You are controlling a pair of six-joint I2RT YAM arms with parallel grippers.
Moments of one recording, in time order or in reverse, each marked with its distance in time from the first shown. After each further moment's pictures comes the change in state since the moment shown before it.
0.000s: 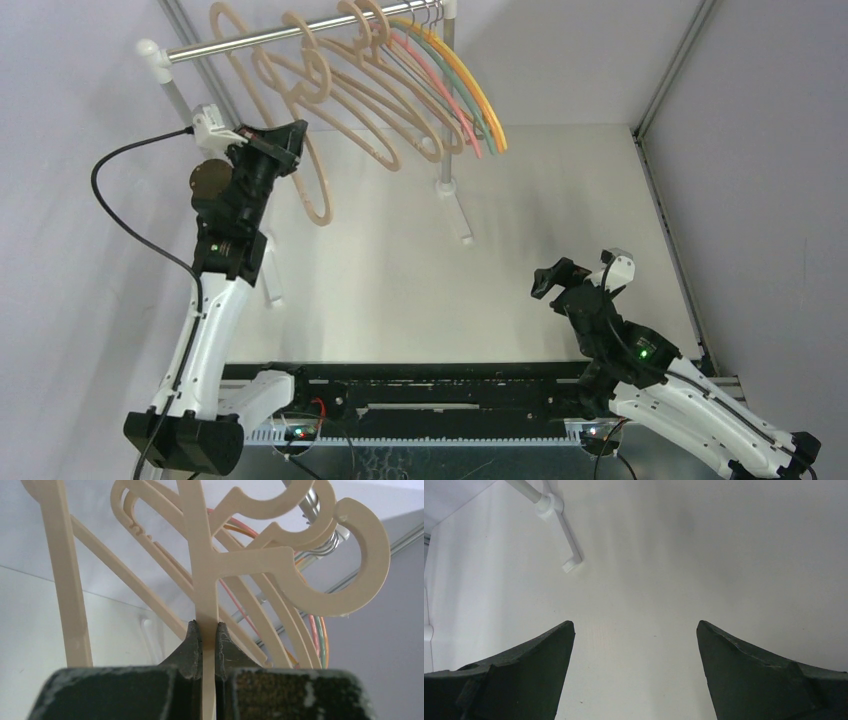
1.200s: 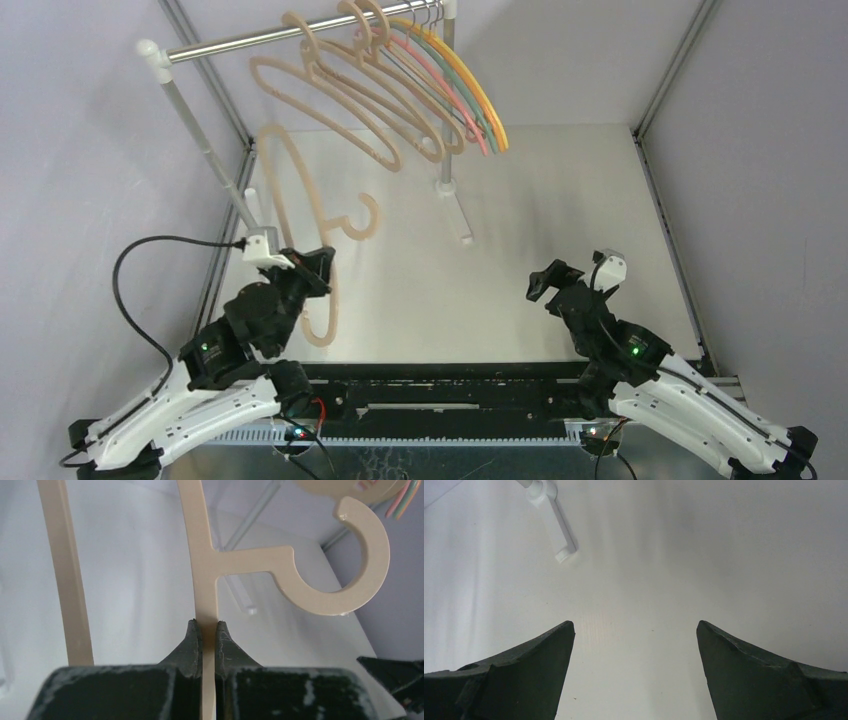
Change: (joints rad) left arm -0.873 -0.571 -0.413 -0.509 -0.823 0.139; right arm 0.000 0.032 -0.034 0.026 -0.021 0.005
